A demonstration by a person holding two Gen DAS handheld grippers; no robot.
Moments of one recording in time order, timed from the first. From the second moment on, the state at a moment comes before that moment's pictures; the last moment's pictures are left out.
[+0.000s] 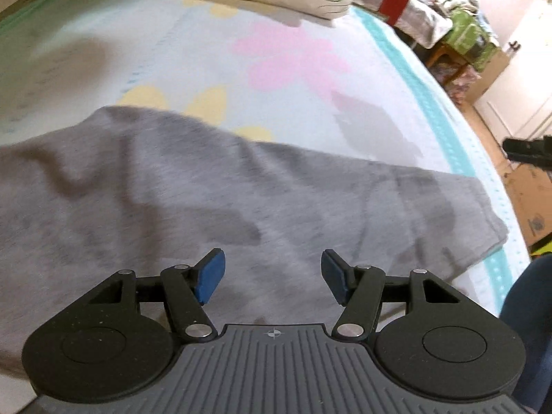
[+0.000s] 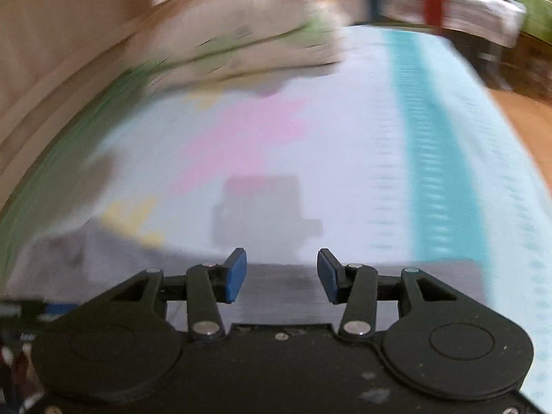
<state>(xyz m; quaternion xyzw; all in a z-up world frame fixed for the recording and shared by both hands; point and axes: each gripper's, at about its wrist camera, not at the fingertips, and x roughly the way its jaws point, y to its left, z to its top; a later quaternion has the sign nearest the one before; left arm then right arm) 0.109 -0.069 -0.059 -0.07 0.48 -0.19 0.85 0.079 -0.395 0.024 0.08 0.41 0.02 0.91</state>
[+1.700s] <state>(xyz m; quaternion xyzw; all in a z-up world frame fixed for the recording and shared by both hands) 0.134 -0.226 -0.087 0.01 0.50 -0.28 0.82 -0.024 -0.562 -0.101 0.31 0.37 -0.11 0.87</state>
